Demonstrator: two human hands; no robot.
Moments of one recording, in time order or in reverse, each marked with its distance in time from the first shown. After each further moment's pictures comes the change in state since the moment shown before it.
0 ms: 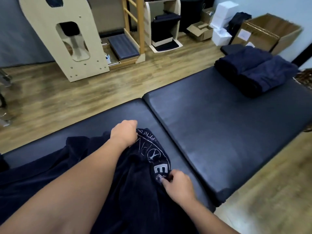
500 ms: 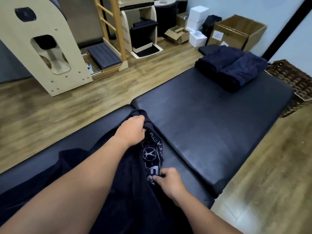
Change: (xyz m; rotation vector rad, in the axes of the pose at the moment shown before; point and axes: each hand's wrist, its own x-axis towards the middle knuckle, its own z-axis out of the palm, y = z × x) left_hand 0.010 0.038 -0.023 -0.069 0.110 0.371; right_hand -0.002 -0.027 0.009 0.326 -0.042 0.069
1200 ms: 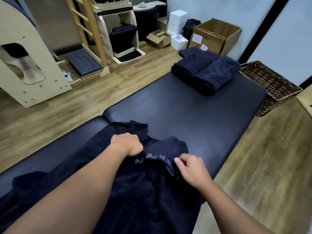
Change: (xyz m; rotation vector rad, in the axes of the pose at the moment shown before) left_hand 0.053 0.097 0.025 0.263 -0.435 -0.122; right_hand 0.052 0.053 -0.179 -0.240 0.286 -0.222
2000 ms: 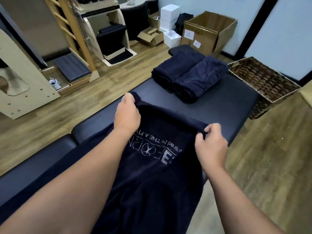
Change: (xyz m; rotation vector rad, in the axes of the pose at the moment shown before) left_hand 0.113 0.137 -0.101 -0.583 0.710 -0.013; right_hand 0.119 0.054 -0.145 0.136 0.598 0.229
